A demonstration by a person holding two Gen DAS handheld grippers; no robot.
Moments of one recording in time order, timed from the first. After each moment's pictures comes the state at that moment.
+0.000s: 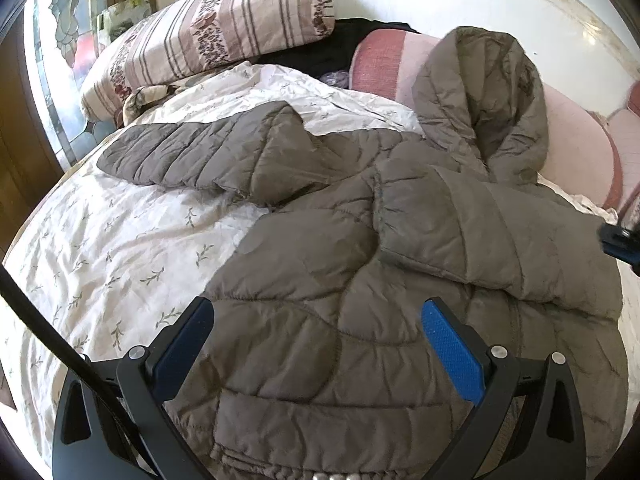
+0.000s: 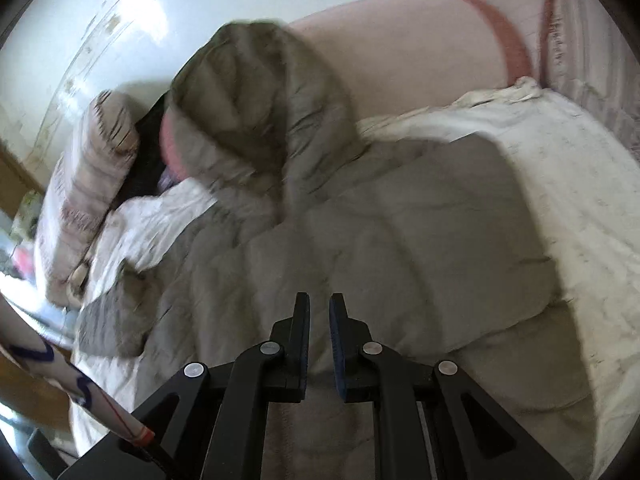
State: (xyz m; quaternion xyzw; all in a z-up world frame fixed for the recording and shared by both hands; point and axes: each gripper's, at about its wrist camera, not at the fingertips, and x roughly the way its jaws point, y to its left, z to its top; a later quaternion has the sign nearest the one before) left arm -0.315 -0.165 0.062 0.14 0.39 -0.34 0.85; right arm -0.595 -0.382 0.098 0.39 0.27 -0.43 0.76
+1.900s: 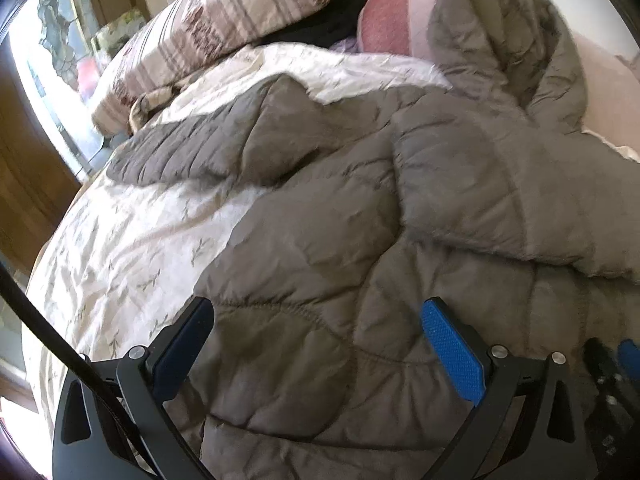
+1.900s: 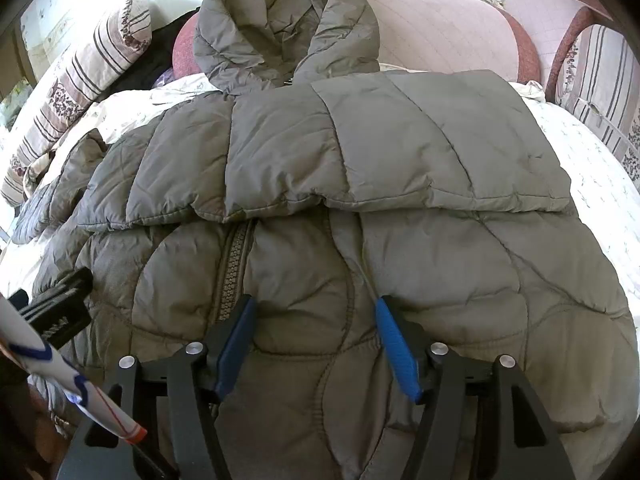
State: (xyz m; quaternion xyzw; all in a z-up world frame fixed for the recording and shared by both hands) left arm -0.317 -0.196 0.024 0.23 0.36 -0.30 0.85; right arm -0.554 -0.290 -0.012 0.28 0.36 -0.44 0.78
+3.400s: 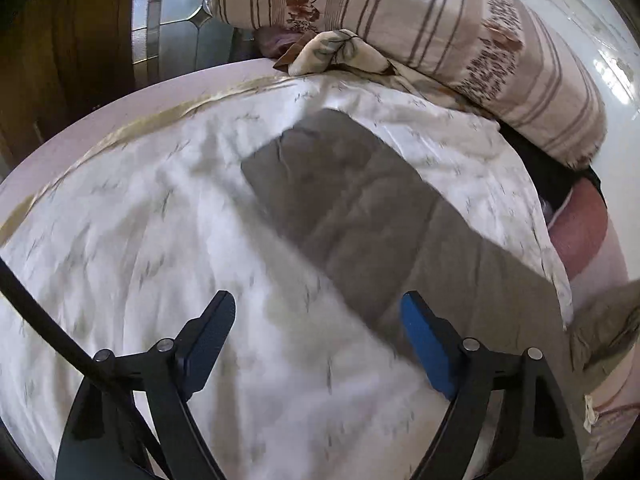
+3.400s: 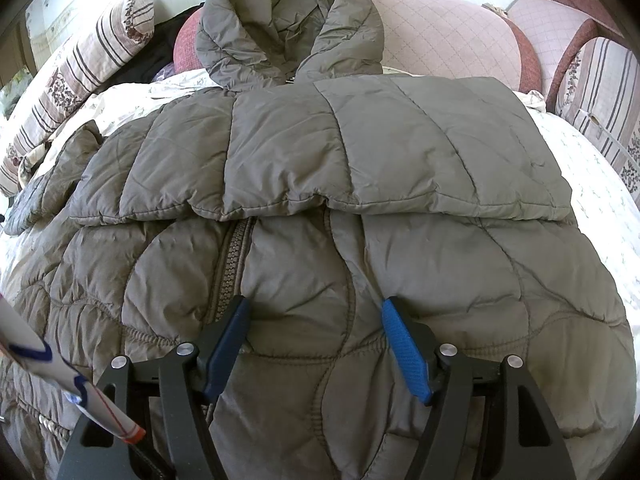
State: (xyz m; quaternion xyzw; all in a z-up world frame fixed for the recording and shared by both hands) left arm 0.055 -0.042 0.042 -0.07 0.51 -0.22 0.83; right arm -0.549 -0.290 -0.014 0.26 0.37 -0.44 0.78
